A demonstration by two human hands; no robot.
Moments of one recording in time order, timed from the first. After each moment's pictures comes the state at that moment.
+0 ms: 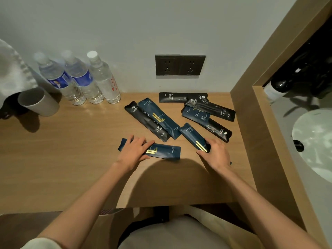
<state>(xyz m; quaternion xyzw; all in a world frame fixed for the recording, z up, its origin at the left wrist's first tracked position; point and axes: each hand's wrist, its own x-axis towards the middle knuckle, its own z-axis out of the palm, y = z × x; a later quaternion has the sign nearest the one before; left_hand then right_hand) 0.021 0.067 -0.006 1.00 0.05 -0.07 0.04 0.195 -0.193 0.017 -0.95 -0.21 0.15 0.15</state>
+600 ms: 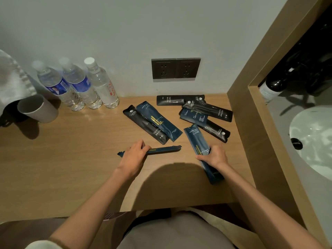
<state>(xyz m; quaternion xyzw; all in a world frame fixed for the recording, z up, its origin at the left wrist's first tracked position) 0.022 0.047 0.007 0.98 0.15 -0.09 0.09 0.207 -0.196 0.001 -0.94 -0.10 0.26 0.19</state>
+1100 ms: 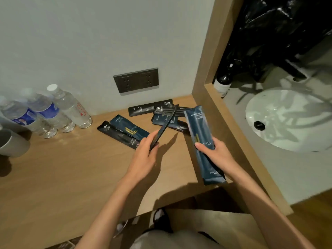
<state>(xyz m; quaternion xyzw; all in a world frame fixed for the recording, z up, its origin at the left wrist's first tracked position) 0.069 -0.054 0.111 0.88 0.11 0.07 0.46 0.161 -0.272 0.139 -0.80 -0.06 0.26 0.55</state>
